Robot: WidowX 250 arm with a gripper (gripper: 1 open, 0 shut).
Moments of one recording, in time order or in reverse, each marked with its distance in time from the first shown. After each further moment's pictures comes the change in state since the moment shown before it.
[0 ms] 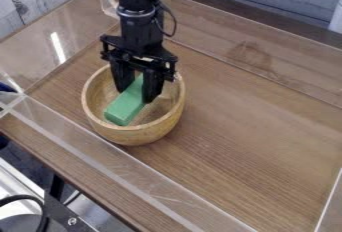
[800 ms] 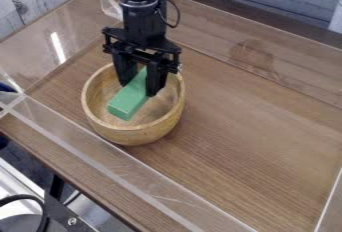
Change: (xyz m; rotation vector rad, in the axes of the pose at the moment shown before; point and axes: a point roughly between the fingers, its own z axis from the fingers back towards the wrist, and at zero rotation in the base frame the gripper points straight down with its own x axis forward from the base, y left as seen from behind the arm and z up) arm 0.001 -0.005 0.010 -0.013 -0.005 0.006
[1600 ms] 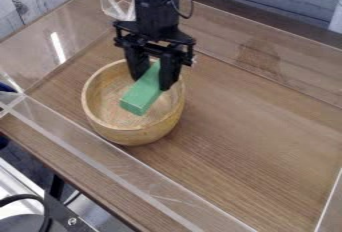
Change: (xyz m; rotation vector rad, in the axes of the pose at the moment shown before) arm 0.005 -0.023 0.016 -0.021 -0.020 -0.029
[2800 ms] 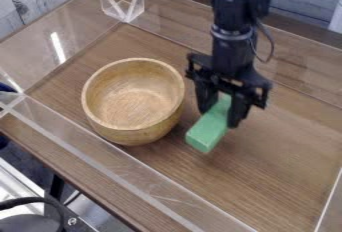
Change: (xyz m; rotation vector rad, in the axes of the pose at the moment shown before) arm 0.011 -0.083 -0.036 -0.002 0.003 -0.158
